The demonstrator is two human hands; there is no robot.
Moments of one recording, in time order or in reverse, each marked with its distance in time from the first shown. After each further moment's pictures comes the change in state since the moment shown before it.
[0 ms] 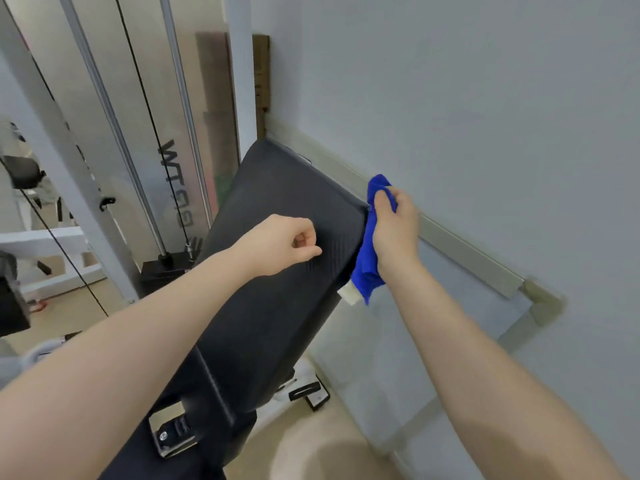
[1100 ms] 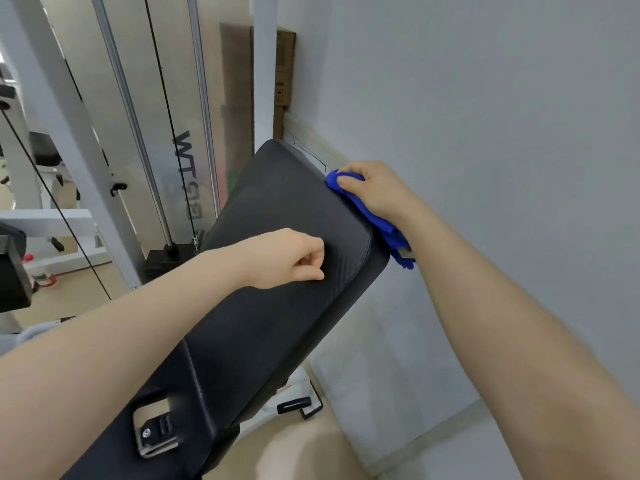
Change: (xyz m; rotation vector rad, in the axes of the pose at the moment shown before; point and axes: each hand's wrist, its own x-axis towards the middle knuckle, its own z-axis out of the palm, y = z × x) left_hand 0.013 0.005 -0.006 0.106 -0.232 0.067; right_hand 0.084 -0.043 0.027 -0.569 -0.677 -0.316
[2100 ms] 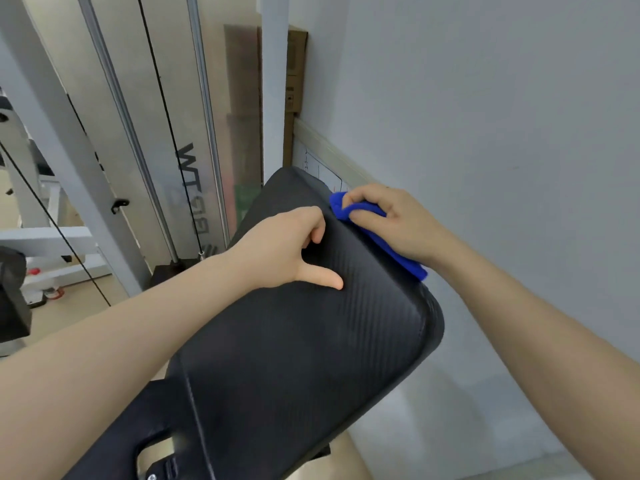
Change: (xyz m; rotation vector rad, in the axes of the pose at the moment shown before) left_hand 0.045 -0.055 -0.037 -0.137 0.274 -0.105; right_hand 0.043 0.012 0.008 0.061 -0.058 -0.254
